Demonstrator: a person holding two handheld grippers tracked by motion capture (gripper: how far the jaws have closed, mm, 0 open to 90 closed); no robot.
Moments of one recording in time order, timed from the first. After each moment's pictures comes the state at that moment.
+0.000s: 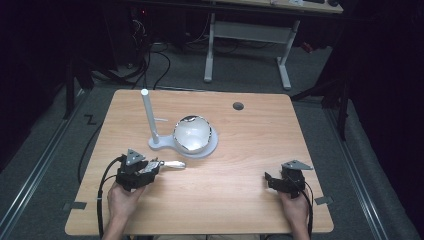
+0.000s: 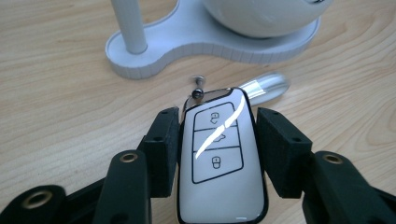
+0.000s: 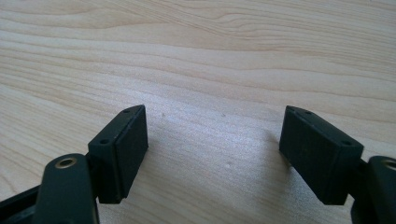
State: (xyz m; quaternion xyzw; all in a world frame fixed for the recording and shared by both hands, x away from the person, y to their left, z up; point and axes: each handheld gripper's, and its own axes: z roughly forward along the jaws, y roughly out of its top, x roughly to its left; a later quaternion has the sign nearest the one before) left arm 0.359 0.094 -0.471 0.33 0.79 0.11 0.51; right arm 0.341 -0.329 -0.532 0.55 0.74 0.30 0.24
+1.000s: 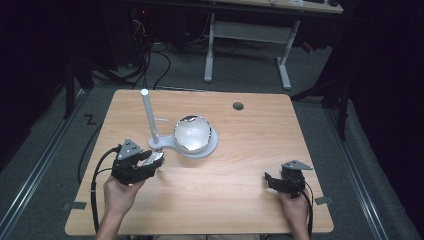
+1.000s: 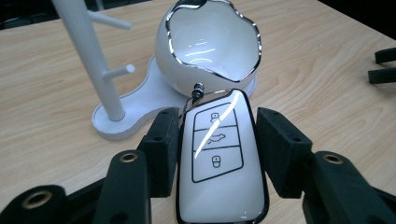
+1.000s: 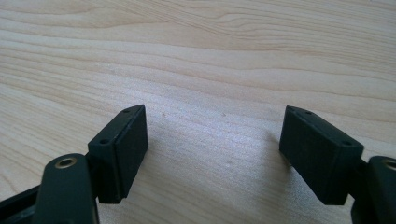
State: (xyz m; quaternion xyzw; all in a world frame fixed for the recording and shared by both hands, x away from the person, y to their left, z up) left arm 0.339 0.085 -0.406 0.35 0.74 0.08 0.57; right arm 0.341 -0.329 -0.532 0.55 0.74 0.30 0.24
